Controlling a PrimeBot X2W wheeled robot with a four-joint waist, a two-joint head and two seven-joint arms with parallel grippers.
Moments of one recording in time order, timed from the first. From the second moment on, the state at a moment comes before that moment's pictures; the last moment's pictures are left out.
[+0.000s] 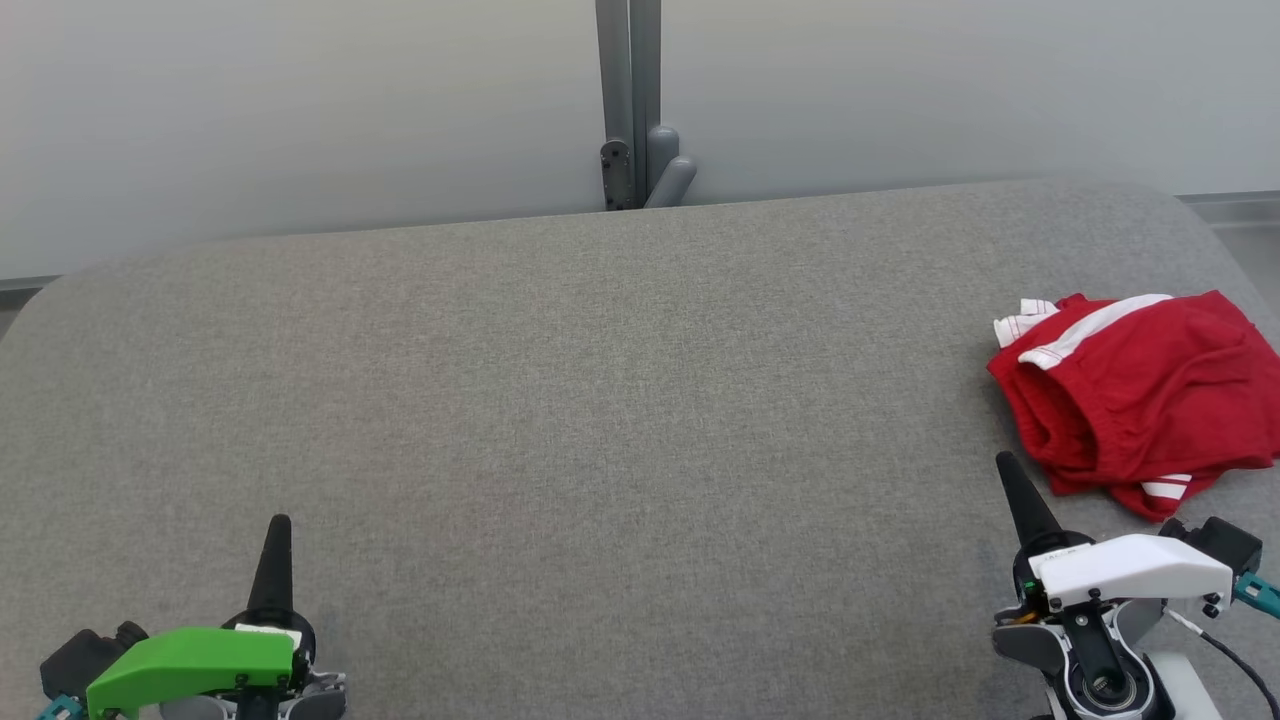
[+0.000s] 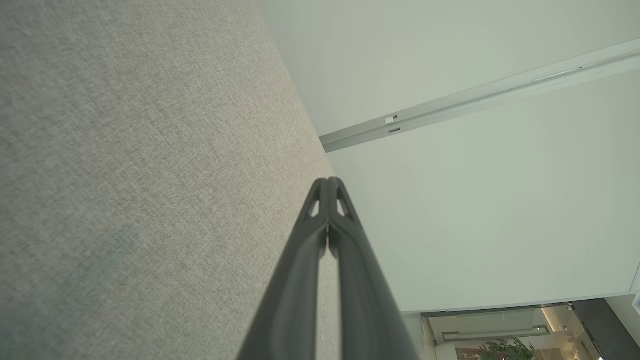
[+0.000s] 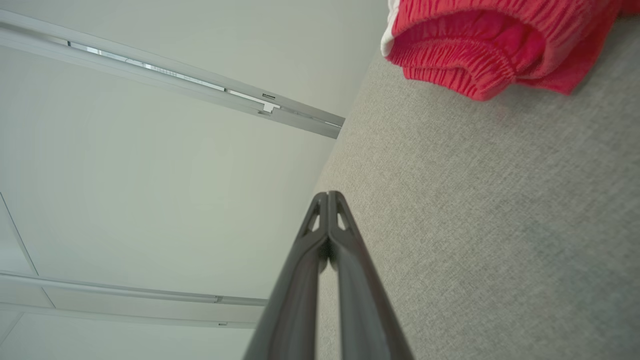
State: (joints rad) left arm -0.06 0.04 0.09 0.30 -1.27 -0.11 0.03; right arm -0.12 -0.05 -0.04 0.32 1.24 0.13 0.02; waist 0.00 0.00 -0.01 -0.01
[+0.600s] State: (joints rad) left arm -0.07 0.05 0.10 0.27 -1.42 -0.12 0.07; right arm -0.11 -0.05 -0.07 0.29 1.40 0.13 0.06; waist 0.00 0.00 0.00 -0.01
